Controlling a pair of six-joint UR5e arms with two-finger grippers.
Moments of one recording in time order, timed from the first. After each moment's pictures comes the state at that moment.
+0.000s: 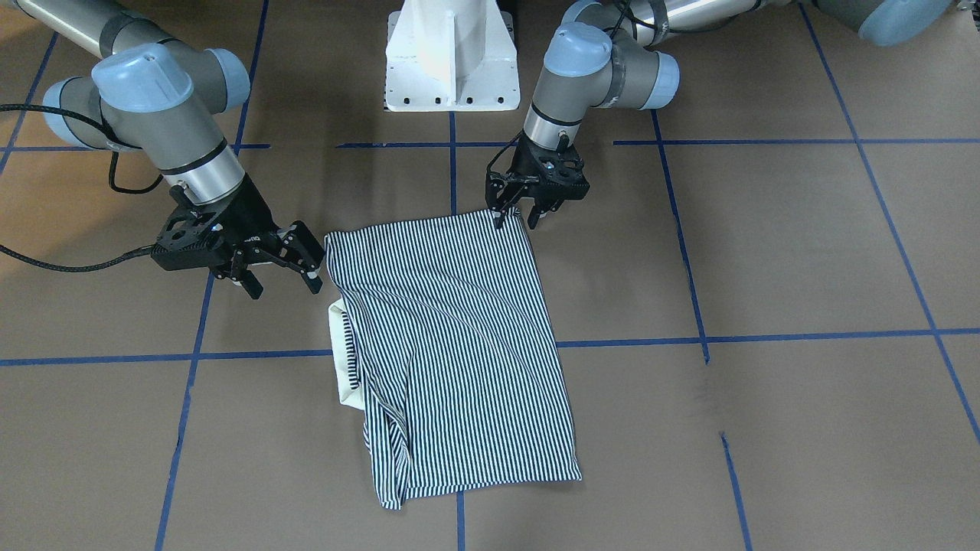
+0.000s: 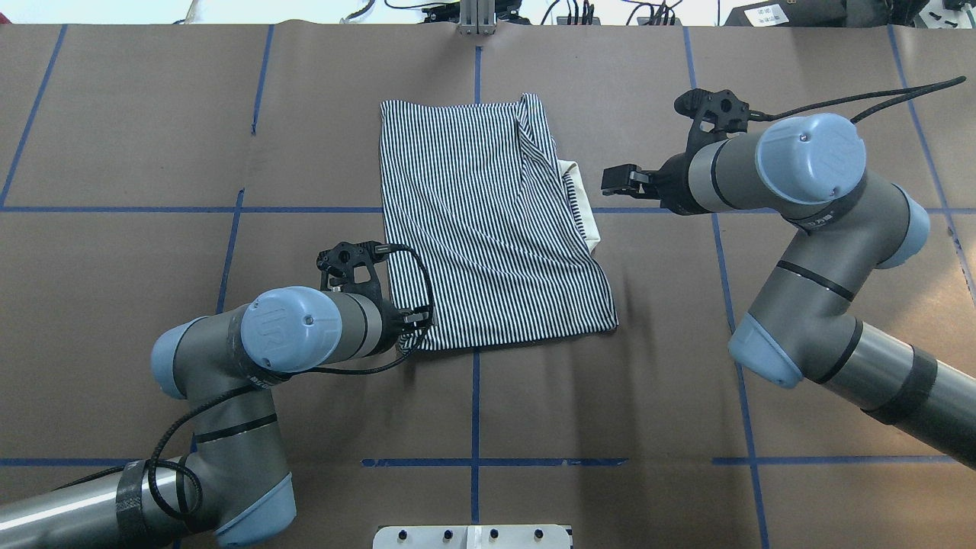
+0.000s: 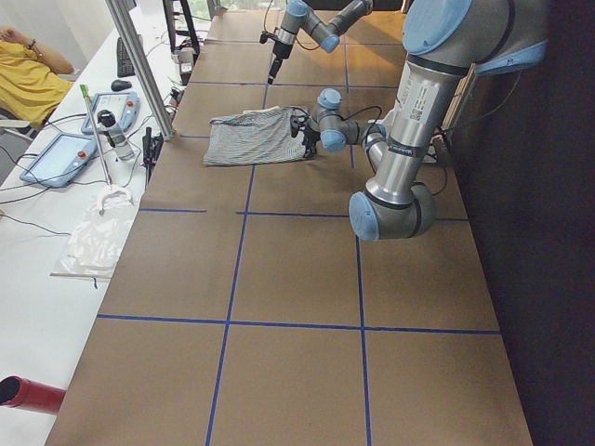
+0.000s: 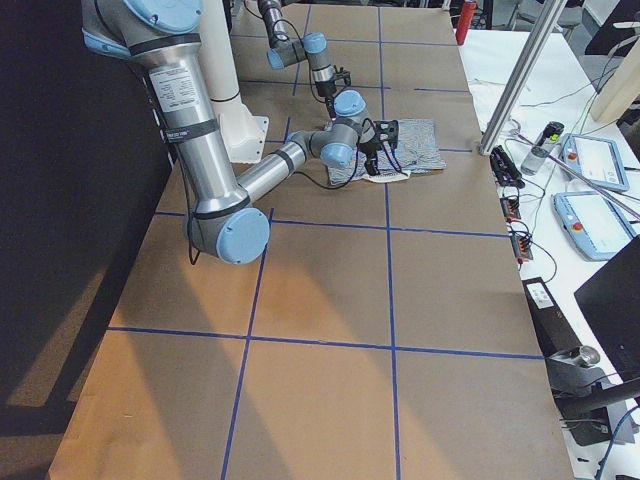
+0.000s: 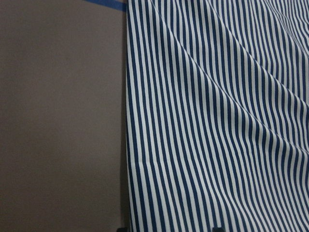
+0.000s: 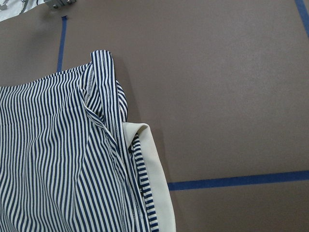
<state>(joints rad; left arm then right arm) -0.38 -2.06 -1.71 -2.00 -1.60 -1.49 0.73 -1.21 1.74 -1.04 1.81 1.29</state>
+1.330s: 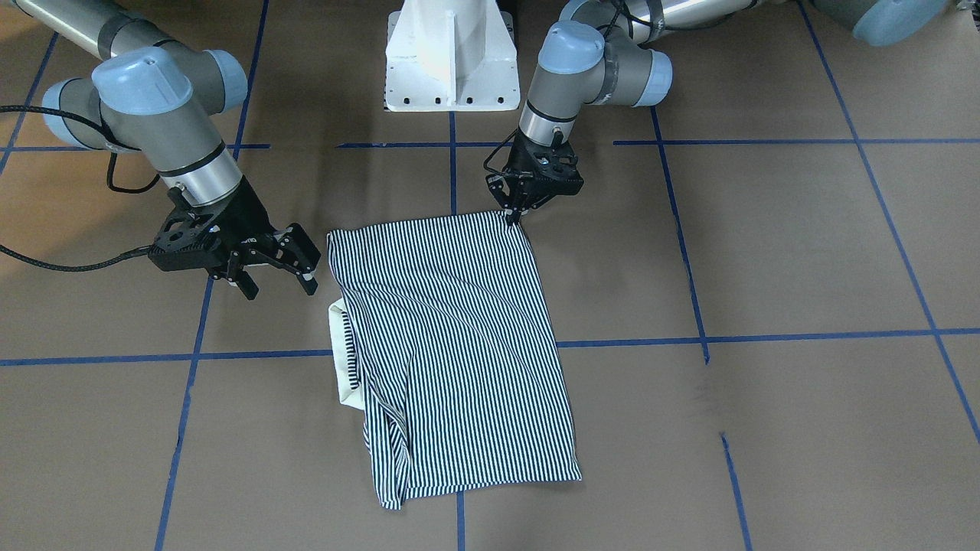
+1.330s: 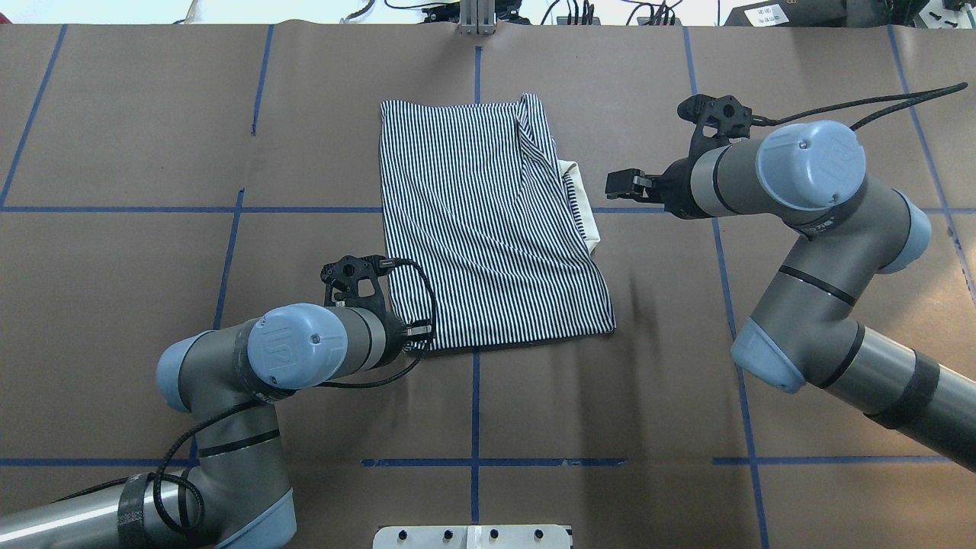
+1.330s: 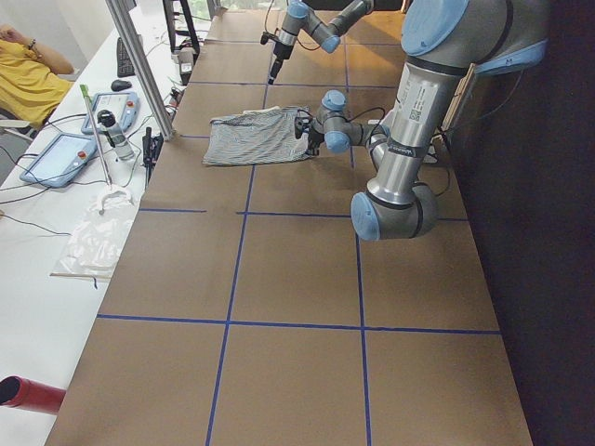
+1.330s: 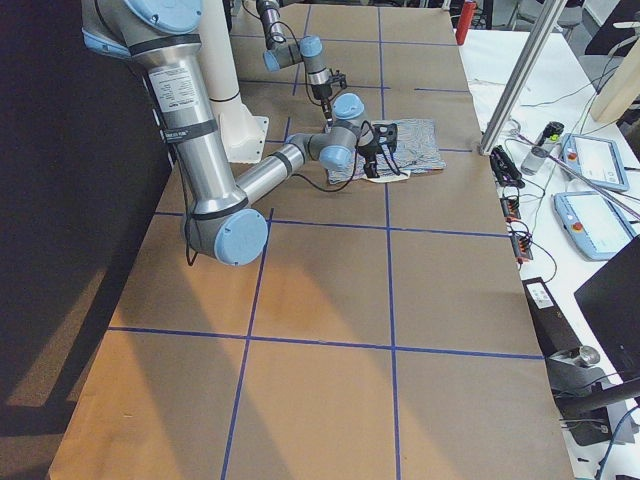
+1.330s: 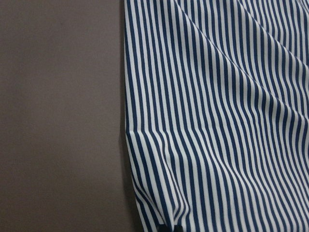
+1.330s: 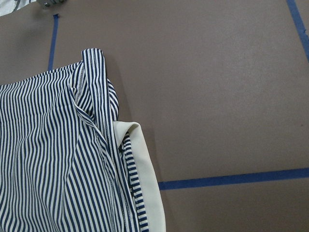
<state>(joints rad) -0.35 -2.05 -1.71 -2.00 -1.57 -1.49 0.72 -1.22 1.74 -1.04 1.79 1.29</state>
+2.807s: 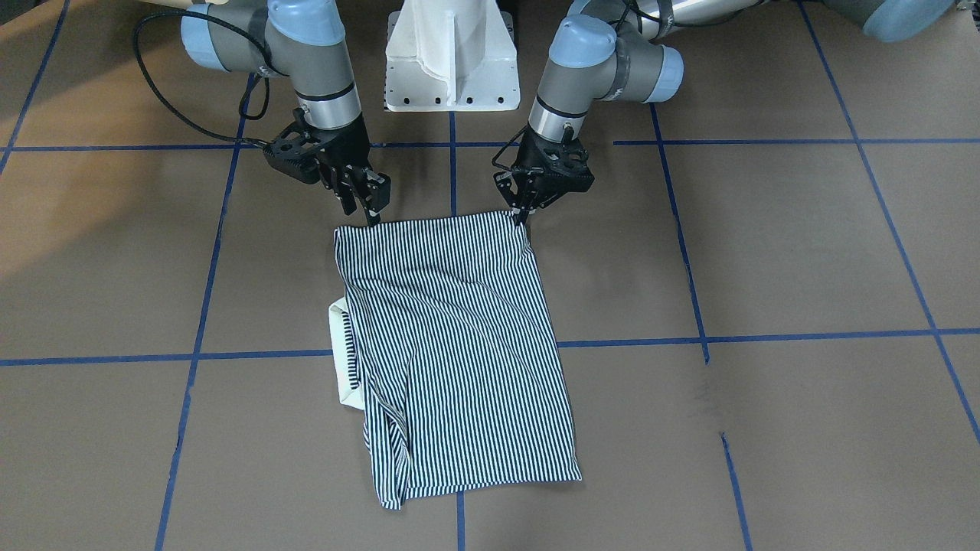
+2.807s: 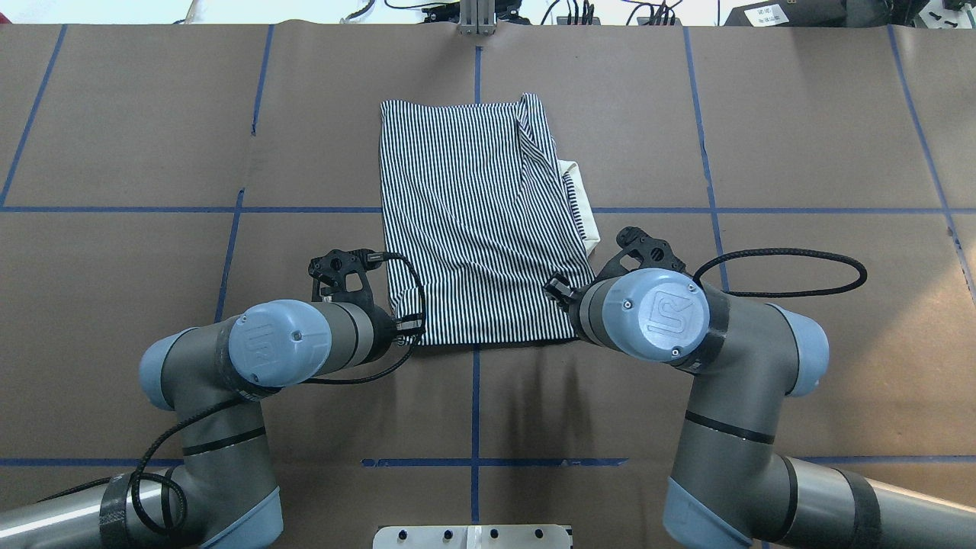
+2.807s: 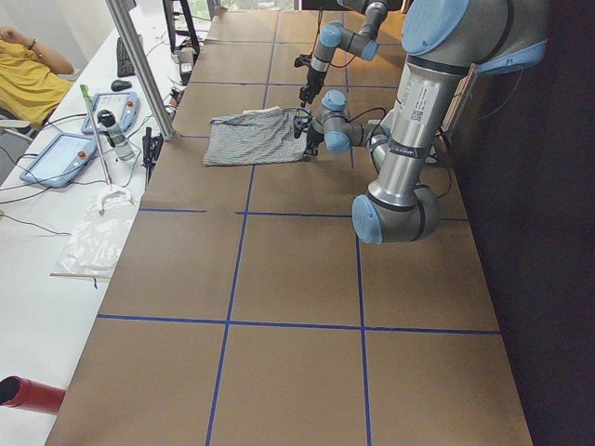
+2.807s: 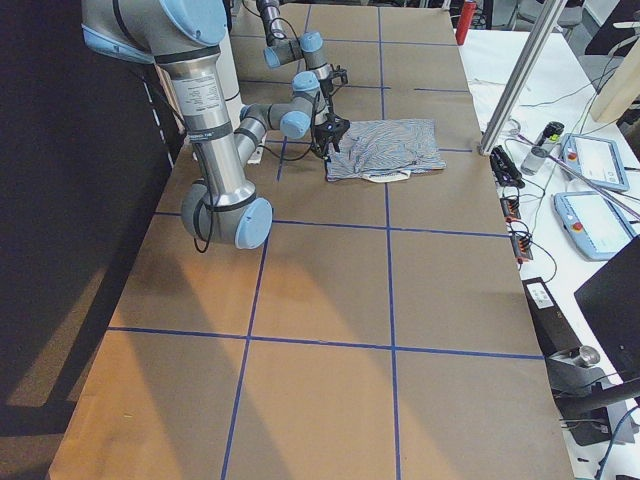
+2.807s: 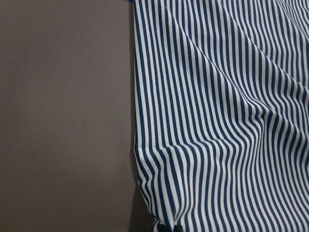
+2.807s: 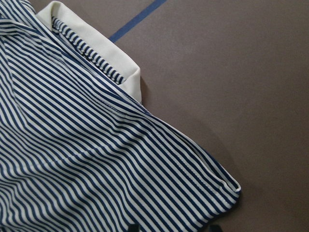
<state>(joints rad) -0.36 -2.03 -1.74 -2.00 -1.57 -1.48 0.39 -1.13 1.88 -1.50 1.57 1.97</state>
